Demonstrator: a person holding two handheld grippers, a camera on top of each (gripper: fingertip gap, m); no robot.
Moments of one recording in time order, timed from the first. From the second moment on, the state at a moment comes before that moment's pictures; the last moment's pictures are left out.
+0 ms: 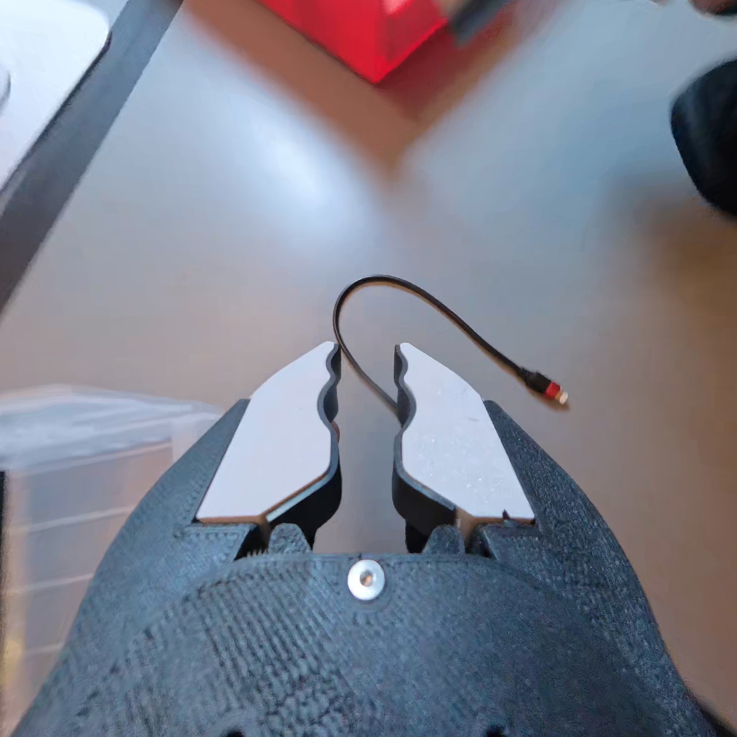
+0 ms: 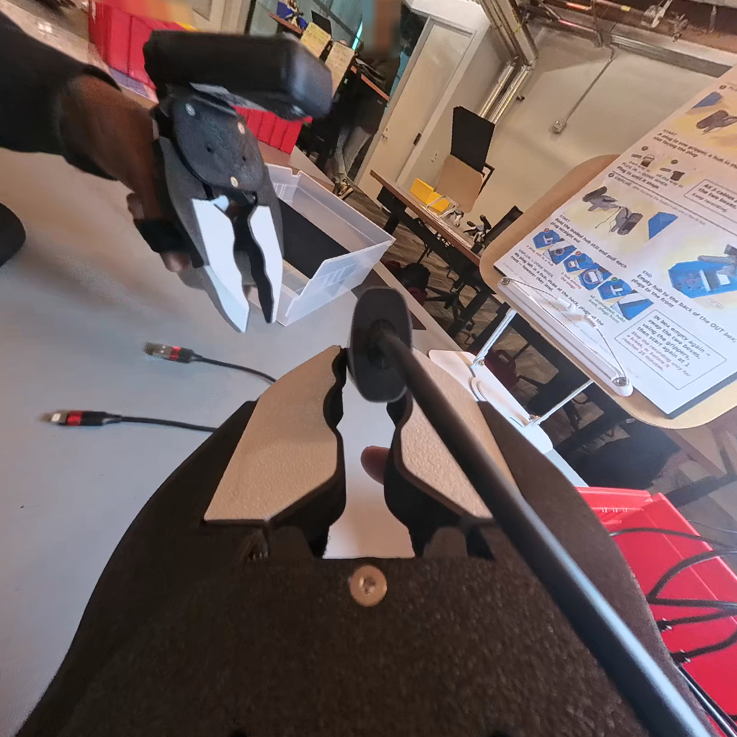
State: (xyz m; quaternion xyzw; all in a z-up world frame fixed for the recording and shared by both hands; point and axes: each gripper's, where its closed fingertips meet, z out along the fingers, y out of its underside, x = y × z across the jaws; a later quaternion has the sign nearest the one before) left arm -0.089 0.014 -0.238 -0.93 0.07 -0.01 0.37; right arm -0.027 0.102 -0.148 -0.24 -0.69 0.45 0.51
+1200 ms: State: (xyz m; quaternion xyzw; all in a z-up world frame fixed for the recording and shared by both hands) left arm 0.003 -0.037 -0.295 -0.92 0.32 -0.05 0.23; right arm -0.030 0.117 -0.149 -0.27 -0.68 0.48 0.49
